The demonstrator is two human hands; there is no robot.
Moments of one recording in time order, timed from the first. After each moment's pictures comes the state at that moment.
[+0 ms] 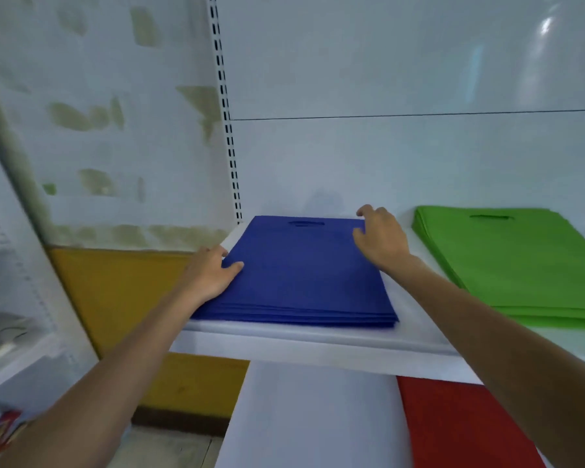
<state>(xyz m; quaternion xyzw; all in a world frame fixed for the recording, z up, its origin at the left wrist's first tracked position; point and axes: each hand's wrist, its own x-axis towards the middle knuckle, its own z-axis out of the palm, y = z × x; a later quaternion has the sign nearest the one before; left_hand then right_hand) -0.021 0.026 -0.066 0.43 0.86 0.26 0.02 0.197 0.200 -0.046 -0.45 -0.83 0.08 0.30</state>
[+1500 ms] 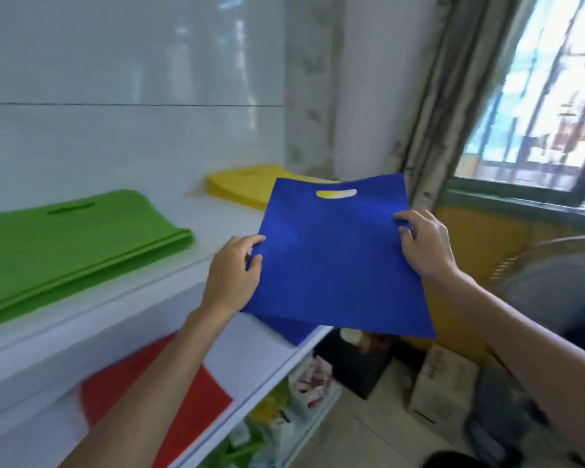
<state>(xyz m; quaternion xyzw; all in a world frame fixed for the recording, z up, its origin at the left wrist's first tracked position) 0.542 0.113 -0.092 0.80 0.39 0.45 0.12 0.821 0.025 -0.071 -0.72 -0.53 -0.11 0.43</state>
